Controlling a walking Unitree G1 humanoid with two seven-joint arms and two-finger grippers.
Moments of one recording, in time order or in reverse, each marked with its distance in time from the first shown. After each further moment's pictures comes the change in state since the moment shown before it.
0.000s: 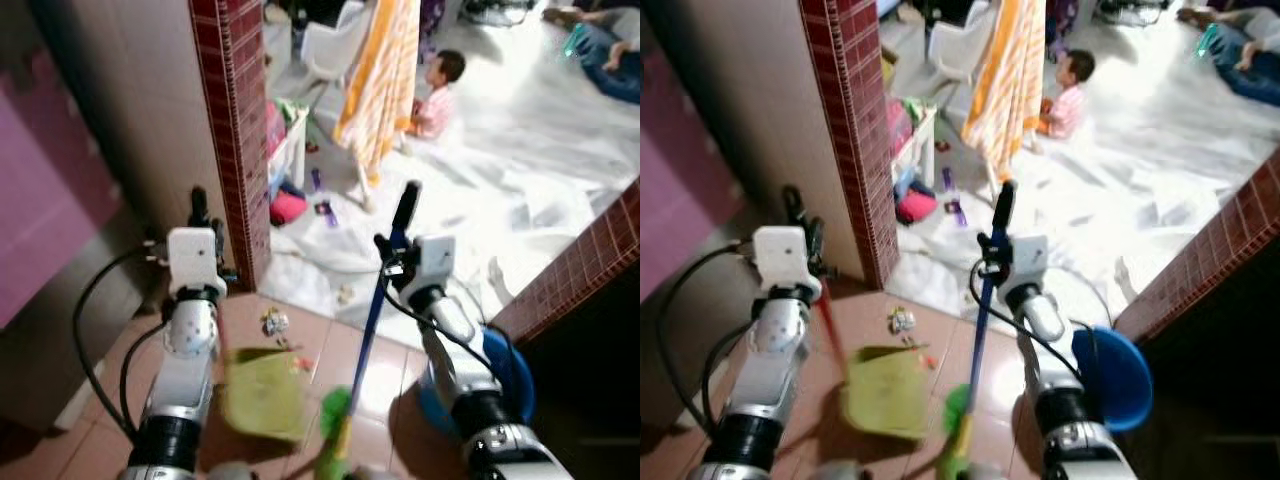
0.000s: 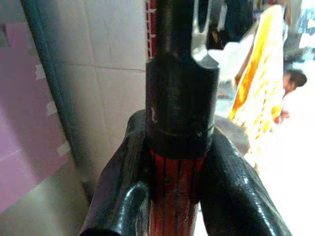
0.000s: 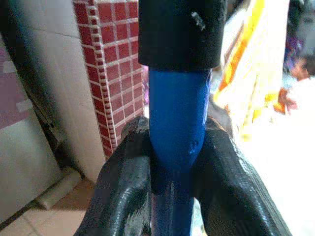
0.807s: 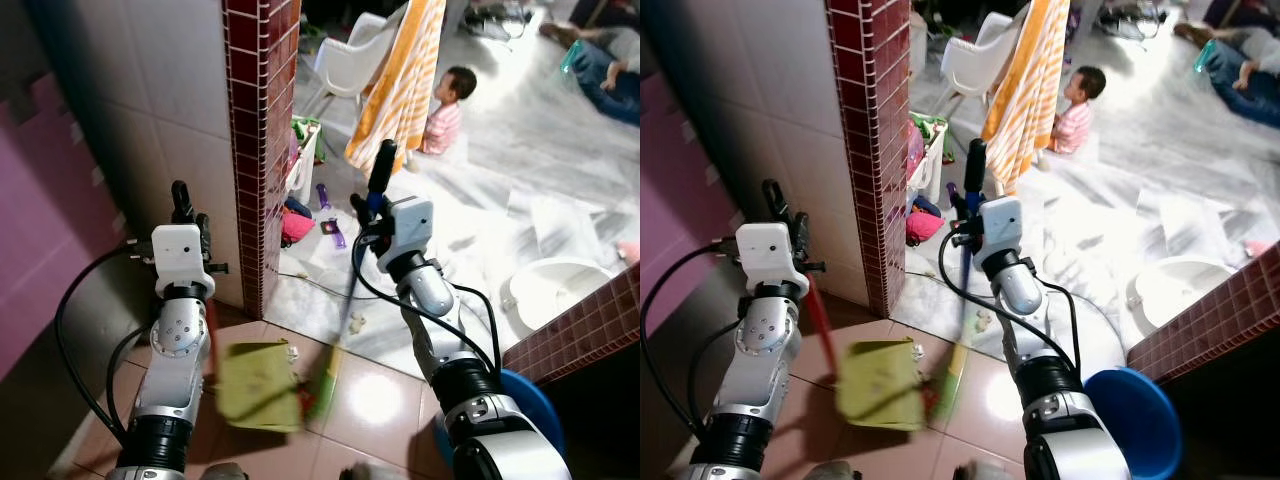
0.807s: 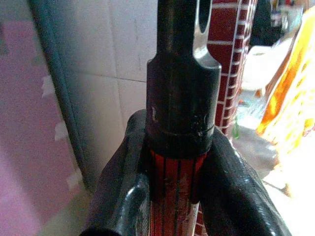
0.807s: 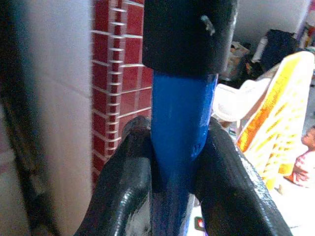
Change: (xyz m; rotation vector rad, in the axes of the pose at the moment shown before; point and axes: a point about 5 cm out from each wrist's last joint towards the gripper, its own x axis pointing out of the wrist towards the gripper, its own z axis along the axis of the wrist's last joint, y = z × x) left arm -0.002 0.008 0.002 0.055 -0.014 0.030; right arm 0.026 0.017 0.040 -0.126 -0.186 0.040
